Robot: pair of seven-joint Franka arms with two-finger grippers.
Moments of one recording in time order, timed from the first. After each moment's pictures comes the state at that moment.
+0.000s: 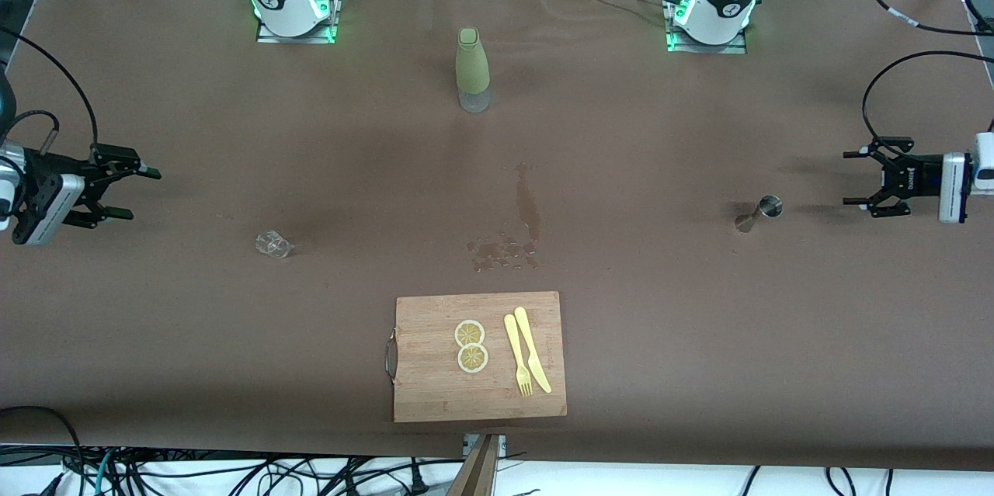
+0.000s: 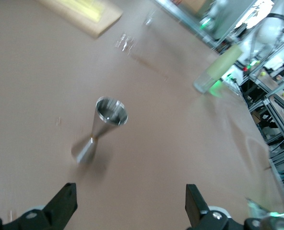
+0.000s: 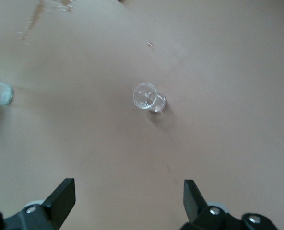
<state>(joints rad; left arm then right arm) 0.28 0.70 0.44 -1.66 -0.88 1.31 2.14 -0.28 0.38 -0.05 -1.70 0.45 1.75 -1.33</state>
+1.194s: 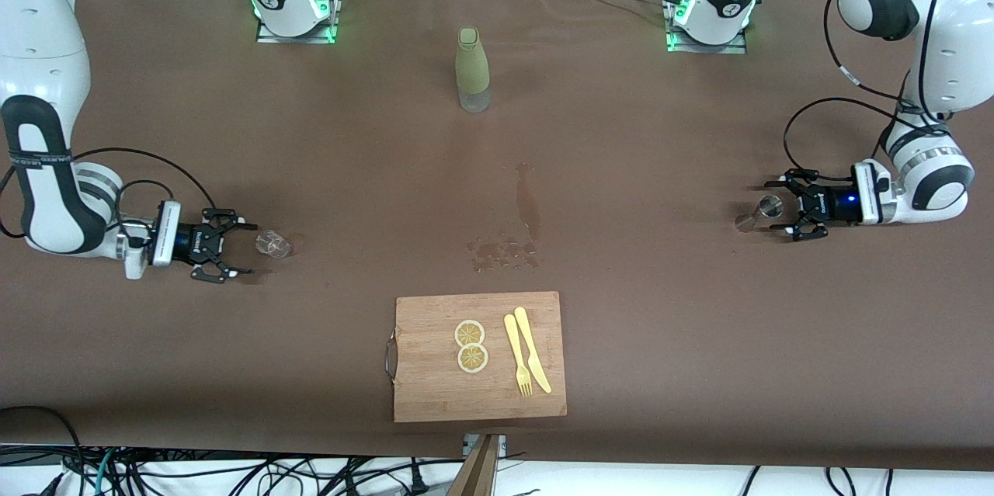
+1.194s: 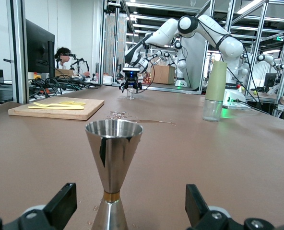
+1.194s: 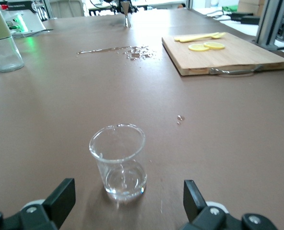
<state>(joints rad) 0.25 0.98 0.37 -1.68 -1.24 1.22 2.70 -0.32 0.90 0.01 -1.58 1.01 1.75 -2.45</state>
